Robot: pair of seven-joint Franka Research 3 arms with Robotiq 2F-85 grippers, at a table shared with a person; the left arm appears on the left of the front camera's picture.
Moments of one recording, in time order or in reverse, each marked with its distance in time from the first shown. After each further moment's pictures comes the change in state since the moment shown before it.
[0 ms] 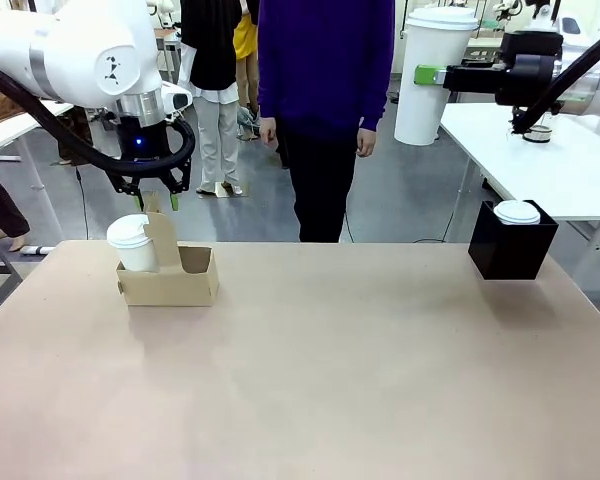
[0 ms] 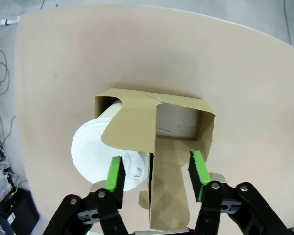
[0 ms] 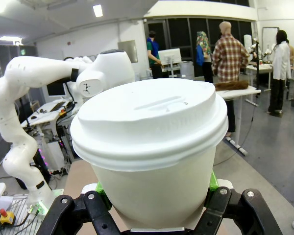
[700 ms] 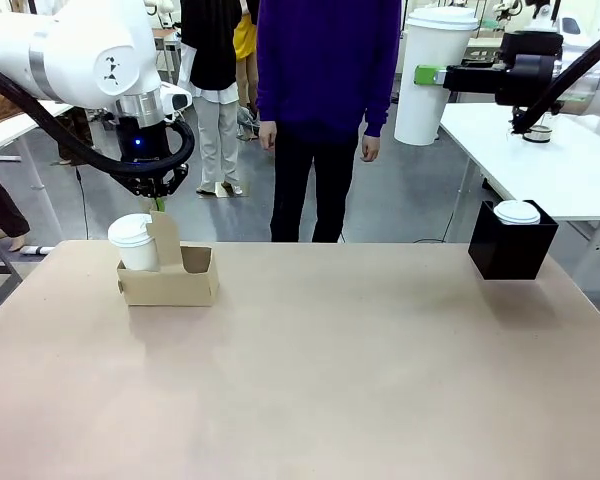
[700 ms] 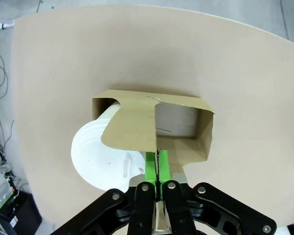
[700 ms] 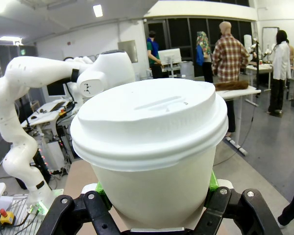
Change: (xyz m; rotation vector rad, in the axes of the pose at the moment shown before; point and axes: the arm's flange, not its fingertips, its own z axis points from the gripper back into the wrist) left arm 0.001 0.001 -0.001 -0.010 0.004 -0.020; right arm 0.000 0.000 0.000 0.000 0.000 0.000
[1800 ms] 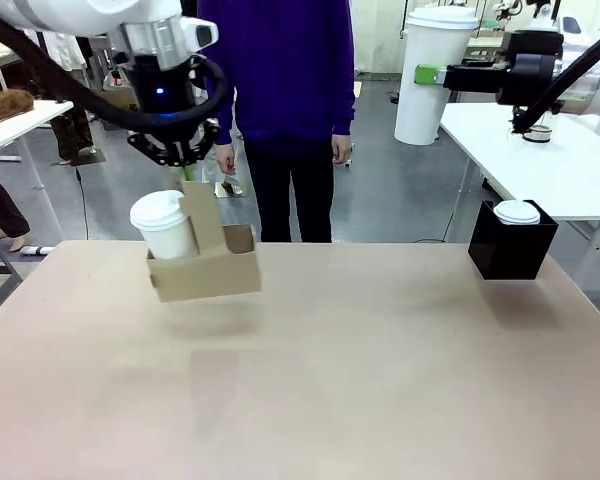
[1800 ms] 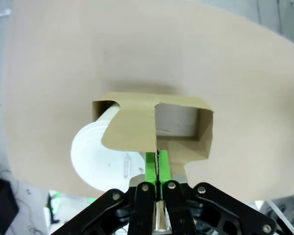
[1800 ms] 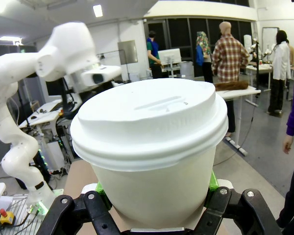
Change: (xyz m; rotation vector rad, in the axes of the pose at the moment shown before) left arm -0.096 -0.073 0.120 -0.088 -0.015 0.079; right arm 0.000 0.000 0.000 0.000 0.000 0.001
